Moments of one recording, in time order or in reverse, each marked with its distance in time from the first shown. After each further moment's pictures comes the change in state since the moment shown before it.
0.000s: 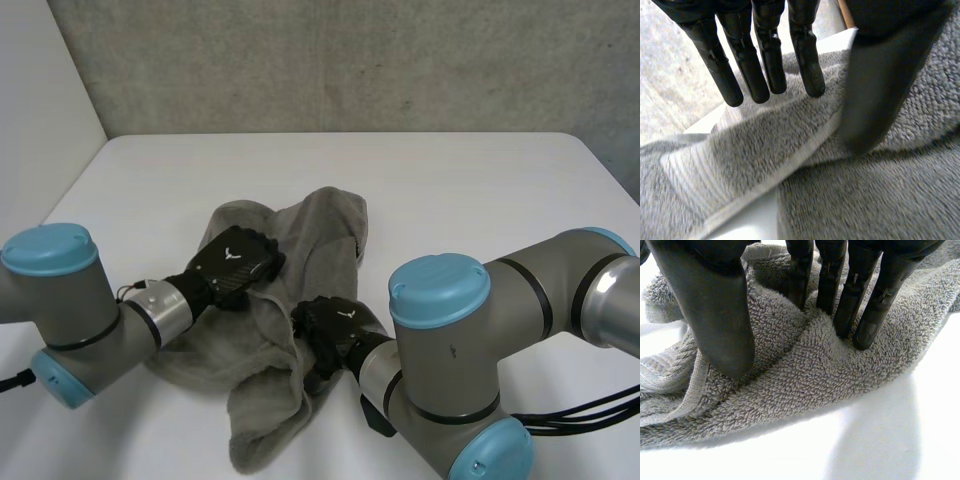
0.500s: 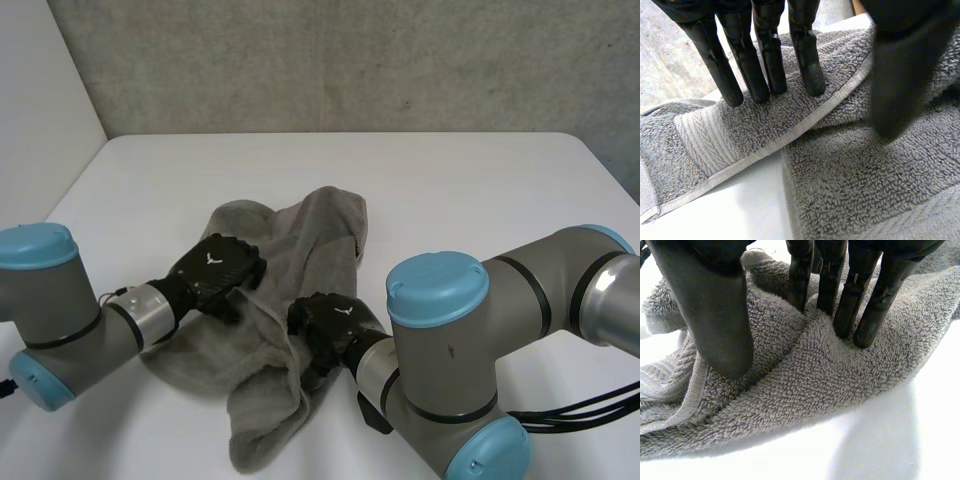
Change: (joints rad) left arm 0.068 0.001 -0.015 -0.073 0.007 0.013; right arm 0.007 0.000 -0.013 -0.002 0.003 0.004; left_hand 0.000 0.002 0.000 0.000 0.001; right_hand -0.026 -0.009 -0.016 -0.019 -0.020
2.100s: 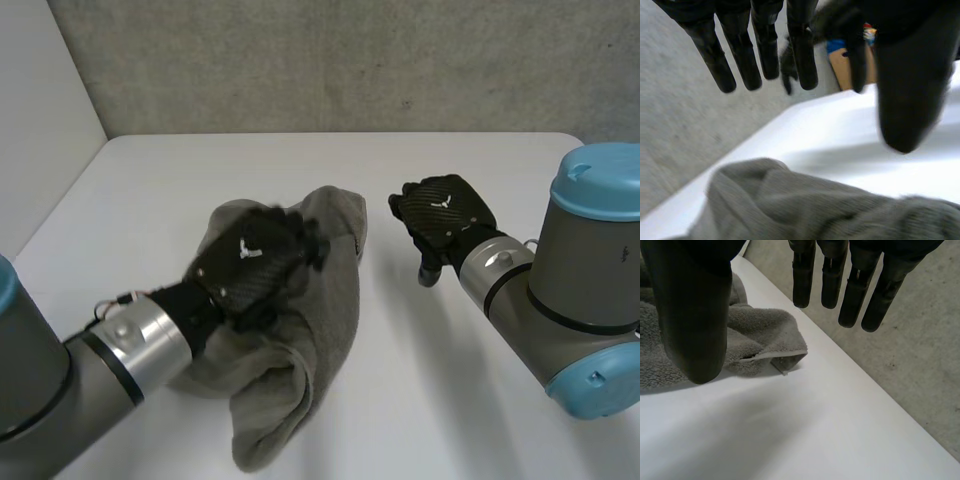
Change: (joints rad) left arm -0.243 0.520 -0.214 -0.050 -0.120 -0.197; right arm -0.278 -0.264 0.068 -0.057 0.006 -0.653; left_hand -0.177 -0.185 -0.173 -0.175 -0.183; right_hand -0.193 -0.196 -0.214 -0.219 -0.247
